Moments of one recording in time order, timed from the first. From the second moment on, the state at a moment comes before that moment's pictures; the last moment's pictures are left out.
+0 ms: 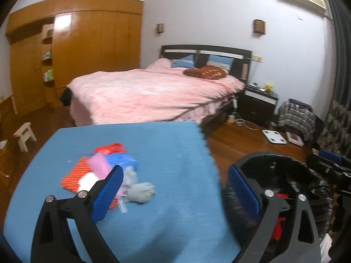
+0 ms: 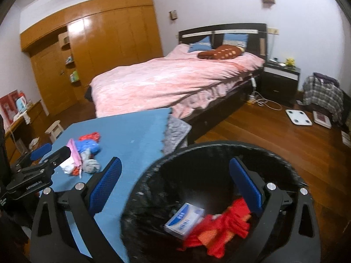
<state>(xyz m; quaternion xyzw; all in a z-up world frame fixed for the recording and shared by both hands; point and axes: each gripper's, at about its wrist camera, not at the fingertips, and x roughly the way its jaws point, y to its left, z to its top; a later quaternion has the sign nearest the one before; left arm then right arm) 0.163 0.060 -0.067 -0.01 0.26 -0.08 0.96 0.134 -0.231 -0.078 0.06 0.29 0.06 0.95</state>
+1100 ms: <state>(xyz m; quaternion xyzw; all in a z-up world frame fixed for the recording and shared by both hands) 0.180 0.215 -0.136 -0.02 0.30 0.07 0.95 0.238 -0.028 -0.157 0.00 0.36 0.17 0.92</state>
